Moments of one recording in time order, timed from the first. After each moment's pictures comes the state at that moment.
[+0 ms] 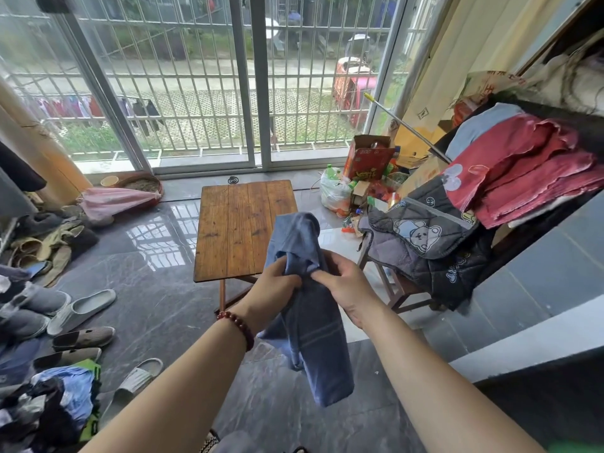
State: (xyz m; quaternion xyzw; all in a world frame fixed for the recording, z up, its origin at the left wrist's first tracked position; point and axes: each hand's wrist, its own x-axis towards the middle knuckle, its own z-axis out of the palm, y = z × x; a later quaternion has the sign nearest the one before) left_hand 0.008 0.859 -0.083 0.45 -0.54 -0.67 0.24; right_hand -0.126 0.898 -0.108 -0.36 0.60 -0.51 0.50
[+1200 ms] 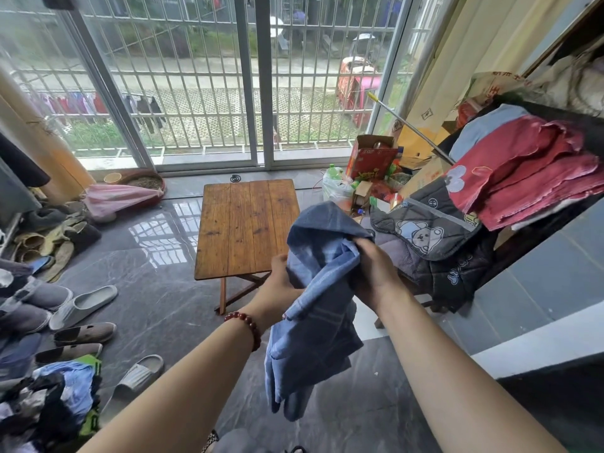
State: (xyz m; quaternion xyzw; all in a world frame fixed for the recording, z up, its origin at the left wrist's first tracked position) left_hand 0.007 0.851 -0.112 0.47 -0.64 -0.59 0.17; right_hand -0.154 0.884 -0.086 -0.16 0.50 -0.61 0.59
